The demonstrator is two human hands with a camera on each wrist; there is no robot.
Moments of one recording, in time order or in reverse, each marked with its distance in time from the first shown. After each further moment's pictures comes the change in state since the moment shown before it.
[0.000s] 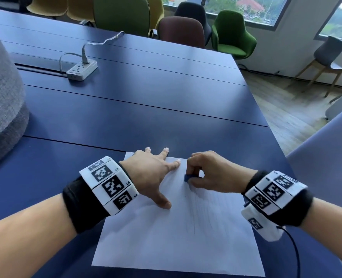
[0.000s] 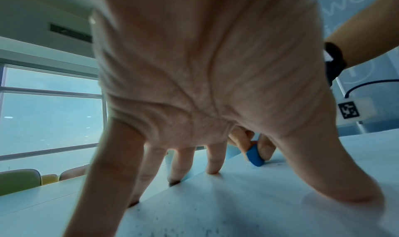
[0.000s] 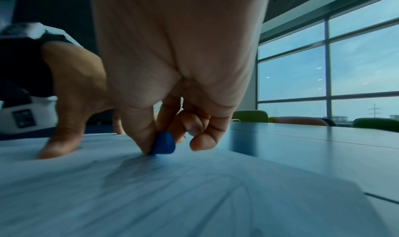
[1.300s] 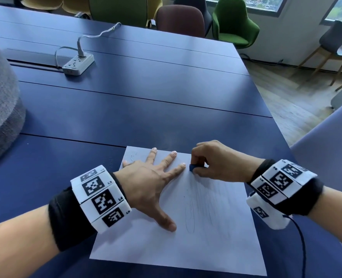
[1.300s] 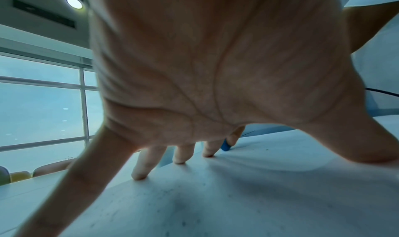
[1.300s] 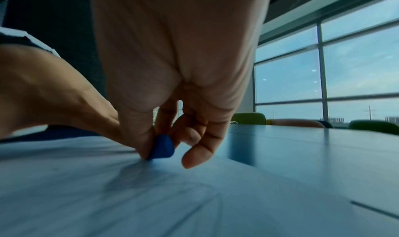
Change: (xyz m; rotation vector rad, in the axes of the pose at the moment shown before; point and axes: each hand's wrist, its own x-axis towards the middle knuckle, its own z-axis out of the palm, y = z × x) left_hand -0.016 0.005 0.022 -0.114 -0.081 0.077; right_hand 0.003 0.009 -0.007 -0.050 -0.007 0.012
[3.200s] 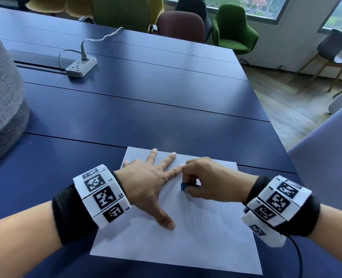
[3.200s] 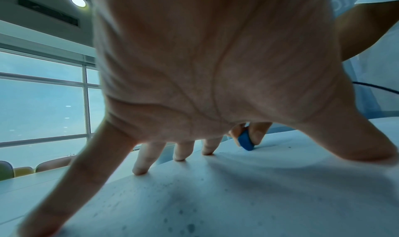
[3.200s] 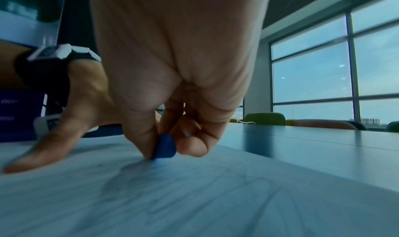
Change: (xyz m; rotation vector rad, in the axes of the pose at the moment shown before) left_hand 0.007 -0.004 0.005 0.013 0.020 0.022; right_hand -0.018 -0.030 0.016 0.024 -0.057 -0.045
